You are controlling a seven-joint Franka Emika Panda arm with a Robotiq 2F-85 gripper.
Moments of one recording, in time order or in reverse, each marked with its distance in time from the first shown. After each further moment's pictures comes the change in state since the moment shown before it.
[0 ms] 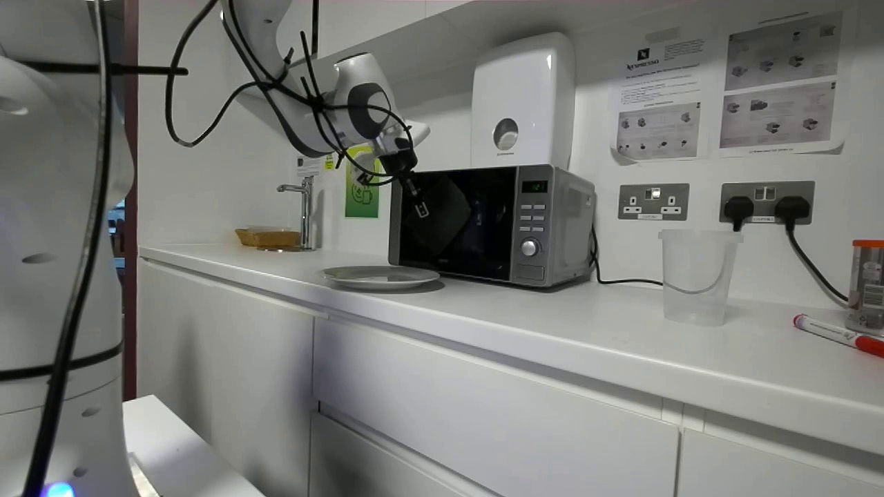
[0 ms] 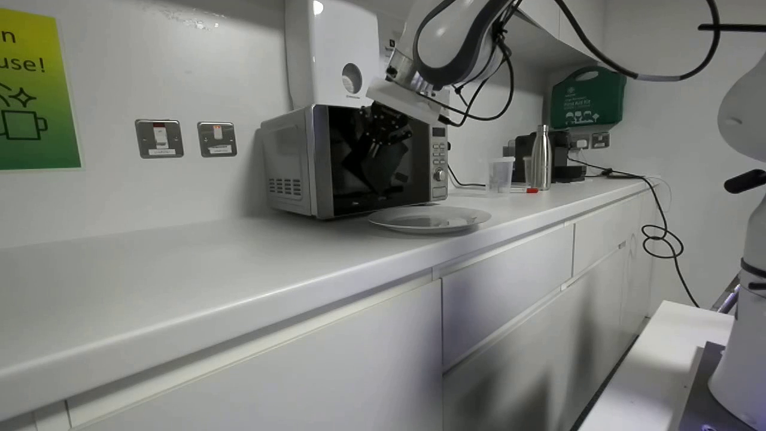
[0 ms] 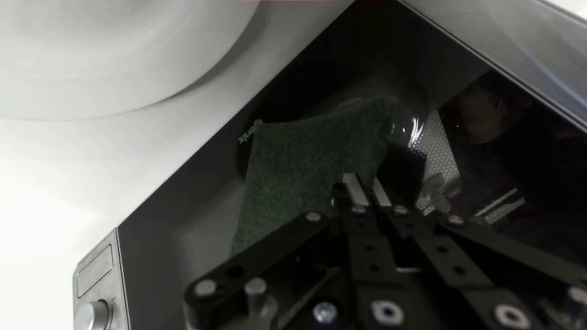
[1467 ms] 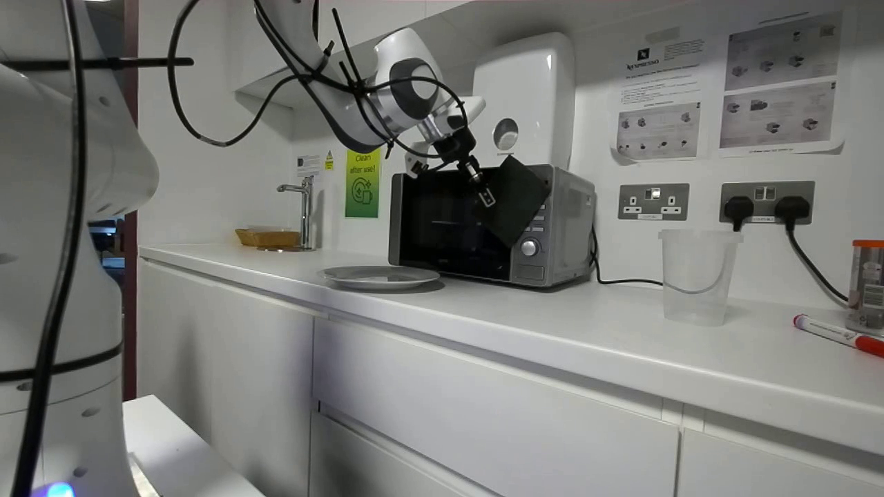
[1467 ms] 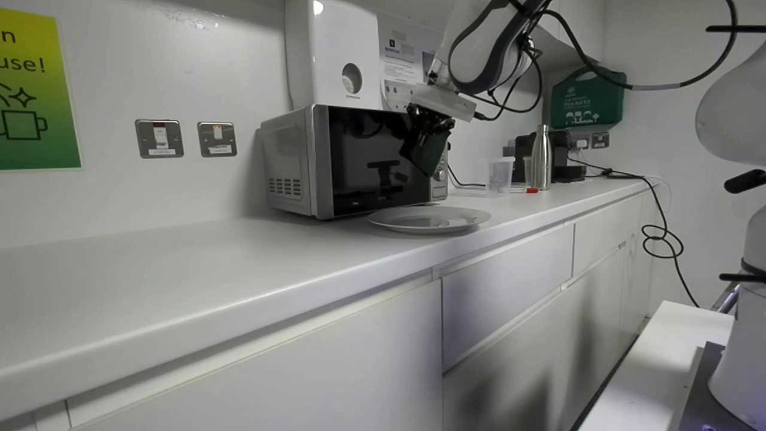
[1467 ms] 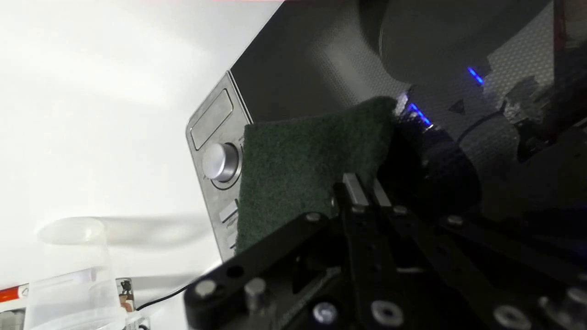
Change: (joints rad) arm -0.259 -0.025 -0.025 0.007 -0.128 0.030 0.000
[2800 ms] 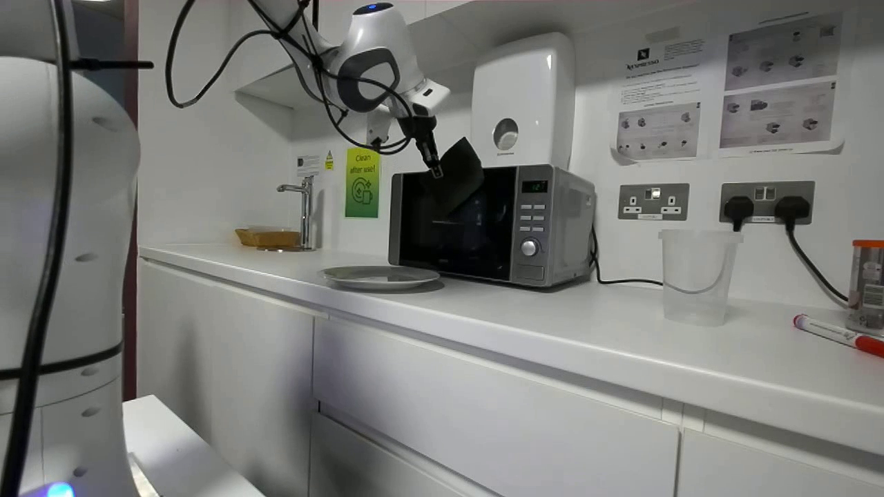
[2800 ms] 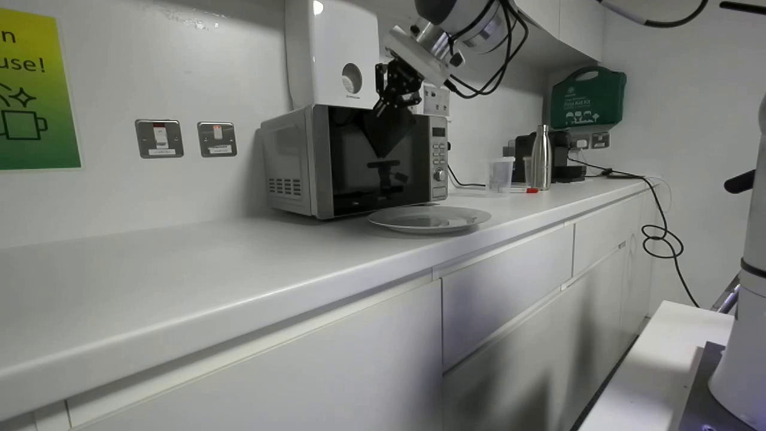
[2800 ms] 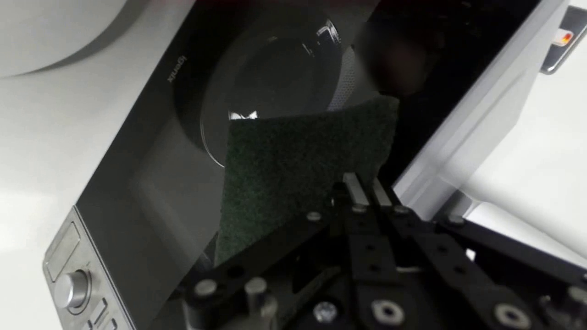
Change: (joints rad) arm 0.622 -0.062 -0.365 0.031 0.674 -0.023 -0.384
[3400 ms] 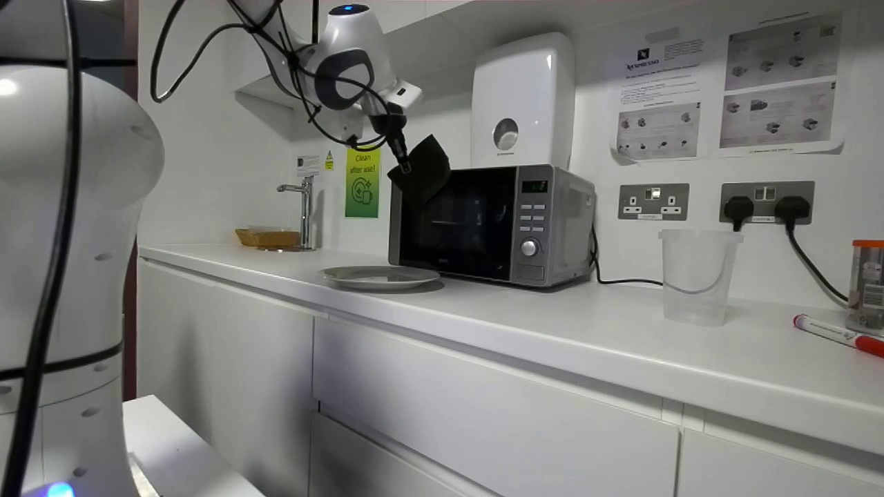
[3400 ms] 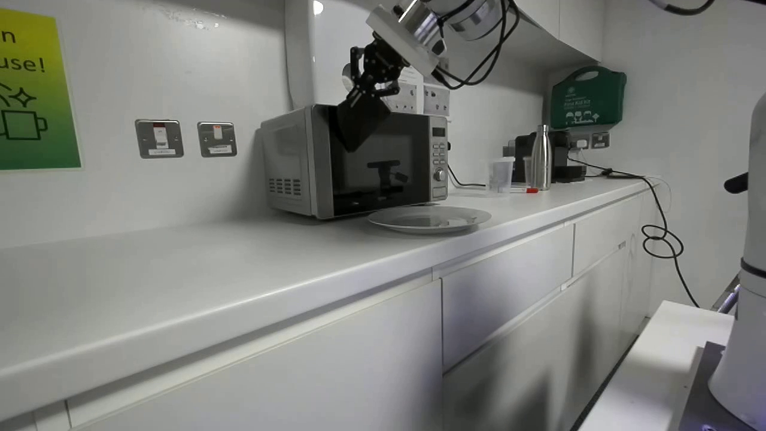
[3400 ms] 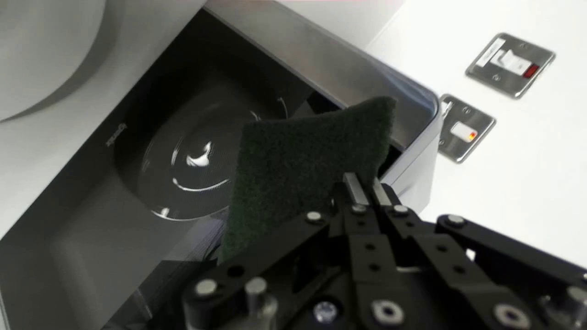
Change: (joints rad) arm 0.164 -0.018 -0.022 0.003 0.009 0.000 -0.059
